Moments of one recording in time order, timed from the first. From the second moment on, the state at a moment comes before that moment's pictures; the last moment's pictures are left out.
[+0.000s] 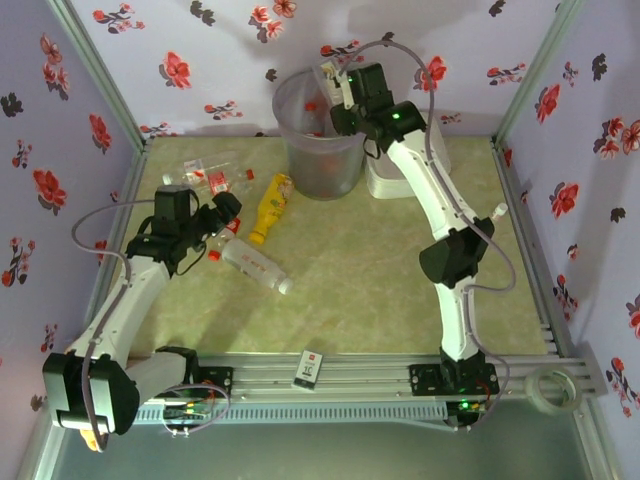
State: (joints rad) left arm -0.18 1.10 0.89 -0.47 0.17 -0.84; right arm 0.50 2.14 2.48 -0.94 0.13 -0.01
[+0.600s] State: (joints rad) left arm -0.20 1.10 0.89 -0.53 0.13 -0.81; right arm 0.50 2.23 2.49 -0.91 0.19 -0.04
